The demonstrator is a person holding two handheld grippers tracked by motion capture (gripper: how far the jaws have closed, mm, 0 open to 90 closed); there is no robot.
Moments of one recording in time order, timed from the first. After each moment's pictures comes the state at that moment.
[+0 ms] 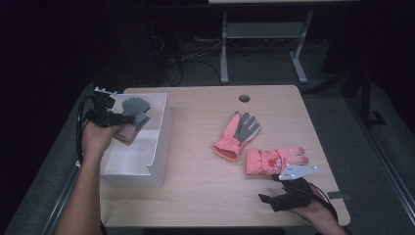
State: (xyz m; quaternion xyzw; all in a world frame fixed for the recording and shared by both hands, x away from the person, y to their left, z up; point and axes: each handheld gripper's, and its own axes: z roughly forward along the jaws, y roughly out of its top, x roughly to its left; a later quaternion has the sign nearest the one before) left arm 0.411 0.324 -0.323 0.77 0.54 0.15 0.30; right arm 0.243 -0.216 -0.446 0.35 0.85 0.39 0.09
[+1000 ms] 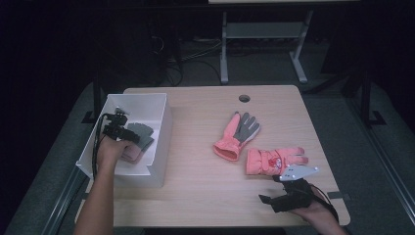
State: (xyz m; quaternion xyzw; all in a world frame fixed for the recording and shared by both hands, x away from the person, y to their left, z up) left arm 0.433 0.327 -0.409 0.77 0.60 0.13 0.19; right arm 0.241 -0.217 -0.446 0.35 0.85 0.39 0.09
